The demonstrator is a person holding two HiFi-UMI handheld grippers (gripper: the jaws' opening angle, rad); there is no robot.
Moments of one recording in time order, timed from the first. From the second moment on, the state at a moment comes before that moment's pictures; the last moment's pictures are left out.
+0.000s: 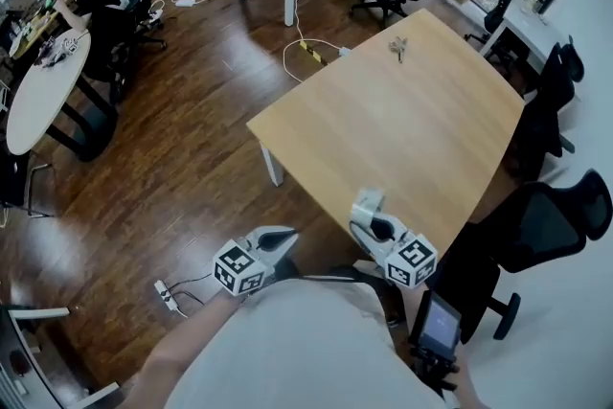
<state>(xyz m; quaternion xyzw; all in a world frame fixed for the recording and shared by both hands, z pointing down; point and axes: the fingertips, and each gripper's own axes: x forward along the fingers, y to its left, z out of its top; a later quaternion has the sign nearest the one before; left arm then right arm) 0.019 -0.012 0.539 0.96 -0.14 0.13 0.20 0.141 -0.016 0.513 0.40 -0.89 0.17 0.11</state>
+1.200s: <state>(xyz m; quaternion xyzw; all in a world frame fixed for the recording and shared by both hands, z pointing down) 0.131 0.116 0.551 0.95 -0.17 0.15 0.21 0.207 0.113 0.504 0.32 -0.93 0.16 0.04</state>
